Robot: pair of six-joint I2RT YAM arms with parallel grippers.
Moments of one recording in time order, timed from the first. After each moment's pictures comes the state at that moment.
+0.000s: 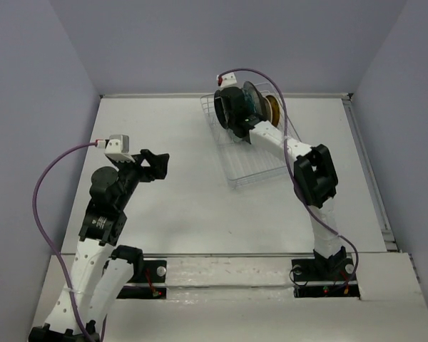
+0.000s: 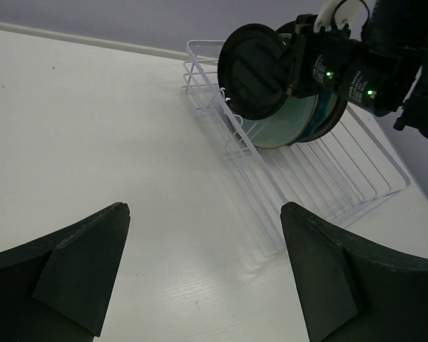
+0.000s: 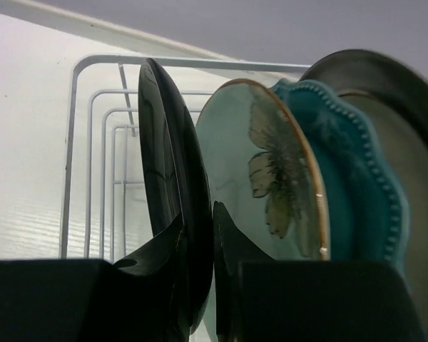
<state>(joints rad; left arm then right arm) -0.22 0.58 0.66 -0.16 0.09 -0.38 0.61 2.14 1.87 -0.10 0.50 -0.02</state>
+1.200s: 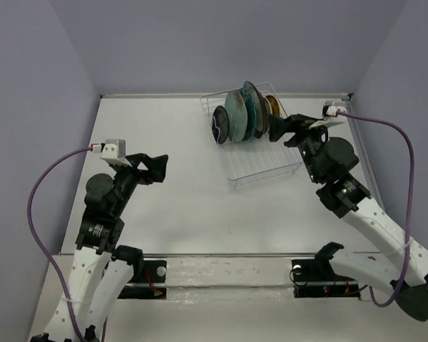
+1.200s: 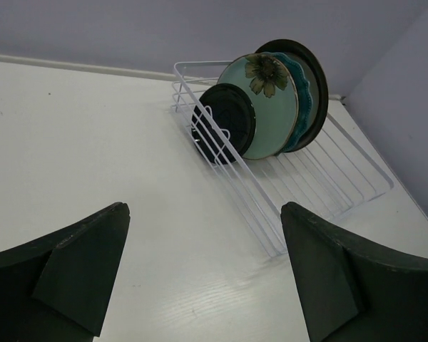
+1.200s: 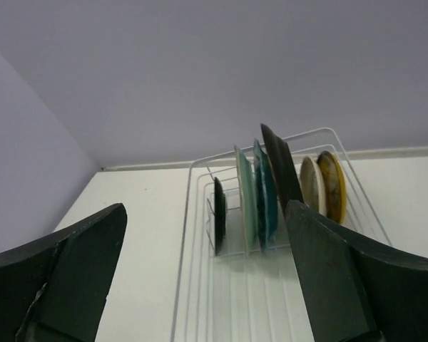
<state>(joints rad) -0.23 0.52 0.66 -0.16 0.10 -0.36 0.62 0.97 0.99 0.17 0.38 0.27</state>
